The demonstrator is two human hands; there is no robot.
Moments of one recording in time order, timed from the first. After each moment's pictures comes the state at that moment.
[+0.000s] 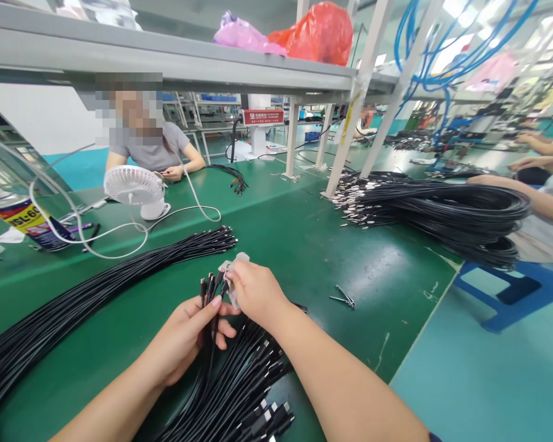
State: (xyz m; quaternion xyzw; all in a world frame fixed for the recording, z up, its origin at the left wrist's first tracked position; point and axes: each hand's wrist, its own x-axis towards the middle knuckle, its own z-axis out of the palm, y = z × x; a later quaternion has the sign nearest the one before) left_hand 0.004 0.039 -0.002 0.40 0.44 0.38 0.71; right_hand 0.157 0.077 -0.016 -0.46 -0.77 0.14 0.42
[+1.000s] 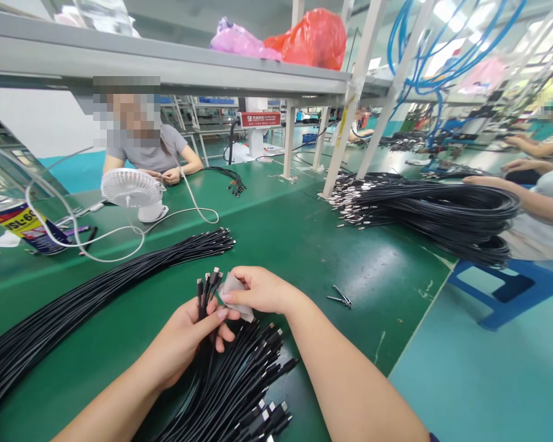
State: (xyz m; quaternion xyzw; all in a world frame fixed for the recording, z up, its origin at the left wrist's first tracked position) left_hand 0.004 0.039 -0.006 0.44 0.44 0.39 0.68; right_hand 0.177 0.082 -0.009 -0.35 -0.64 0.60 0.32
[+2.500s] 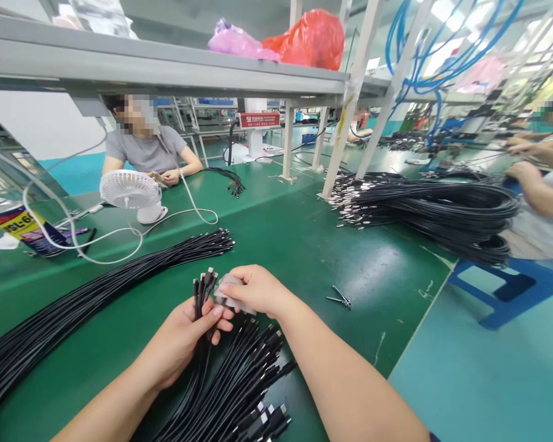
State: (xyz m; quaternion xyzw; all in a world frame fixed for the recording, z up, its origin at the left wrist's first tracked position) left_hand 0.000 0.045 -0.014 0.44 0.45 0.39 0.67; right_hand 0.163 0.081 -0.009 -0.40 -0.57 0.62 0.36
